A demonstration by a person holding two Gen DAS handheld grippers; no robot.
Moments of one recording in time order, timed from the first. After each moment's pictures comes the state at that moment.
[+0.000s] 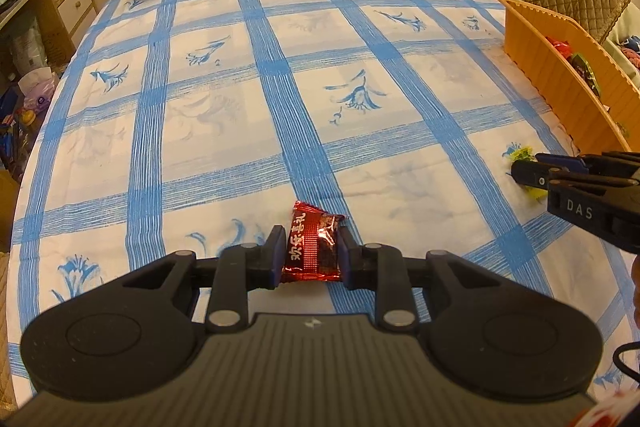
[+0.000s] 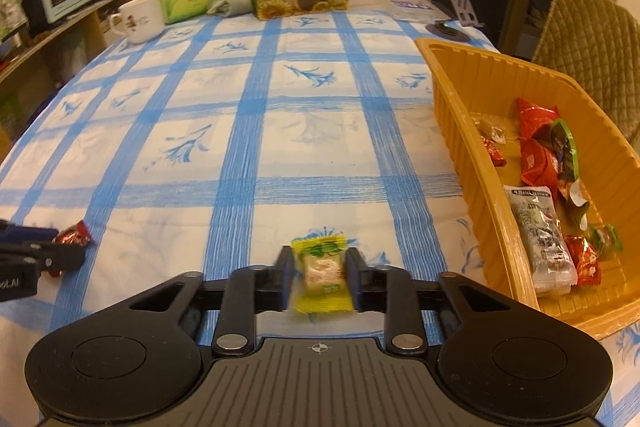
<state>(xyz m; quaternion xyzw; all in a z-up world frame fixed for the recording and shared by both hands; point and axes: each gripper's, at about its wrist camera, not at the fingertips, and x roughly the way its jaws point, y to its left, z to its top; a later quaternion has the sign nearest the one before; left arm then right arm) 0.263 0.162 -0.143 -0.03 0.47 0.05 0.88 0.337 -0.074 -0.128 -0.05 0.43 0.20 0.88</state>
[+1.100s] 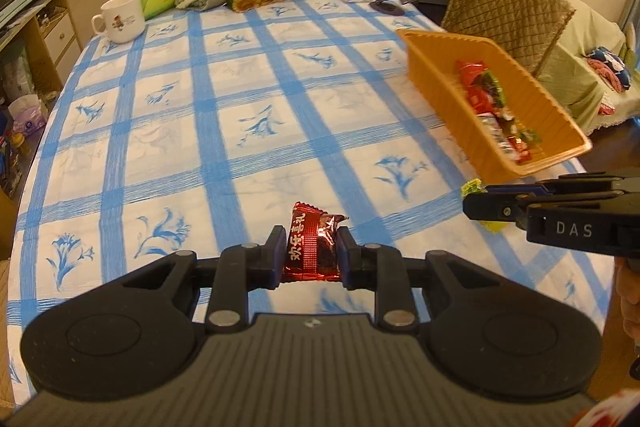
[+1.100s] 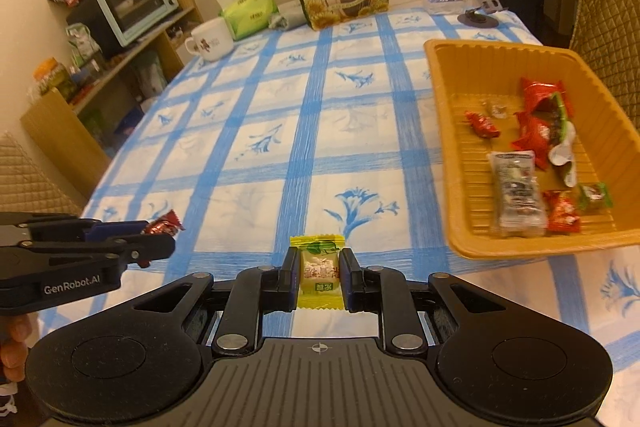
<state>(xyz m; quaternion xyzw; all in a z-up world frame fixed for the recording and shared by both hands) 0.208 0.077 -0.074 -0.04 0.43 0.01 0.90 0.288 -0.158 -0.061 0.04 0.44 0.30 0.84</state>
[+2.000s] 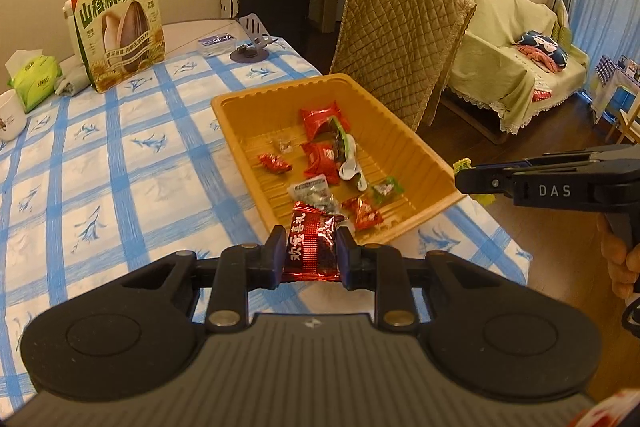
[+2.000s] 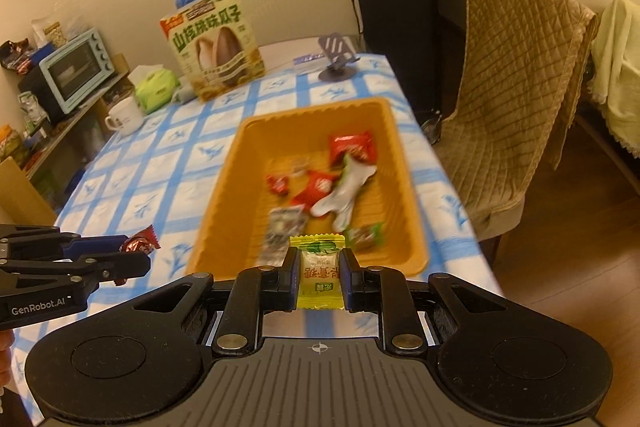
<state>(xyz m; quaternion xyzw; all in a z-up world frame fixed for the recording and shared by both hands) 0.273 -0.090 -0.040 0.01 0.39 -0.09 0.92 0.334 -0.344 -0.022 0.06 0.40 0.22 0.89</state>
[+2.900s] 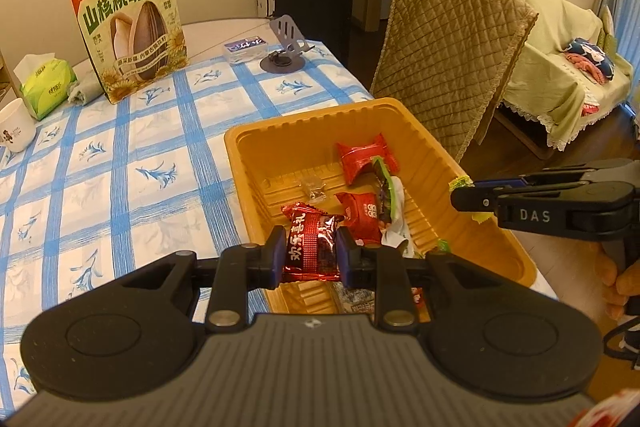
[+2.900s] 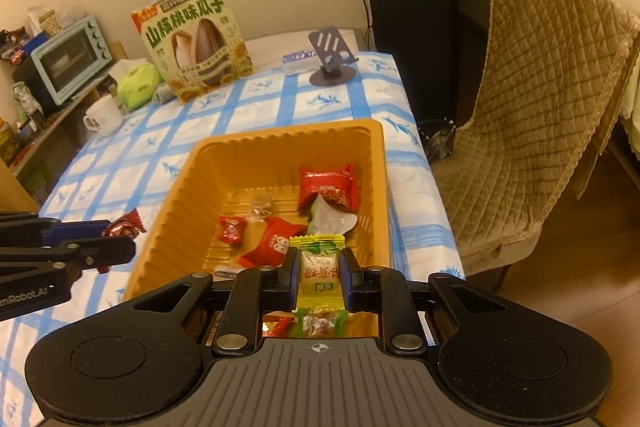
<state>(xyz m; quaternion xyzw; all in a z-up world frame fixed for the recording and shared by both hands) 0.371 -0.102 -0.058 0.01 0.40 -0.02 0.92 0.448 -0.338 -0.067 0.04 0.42 0.25 0.87</state>
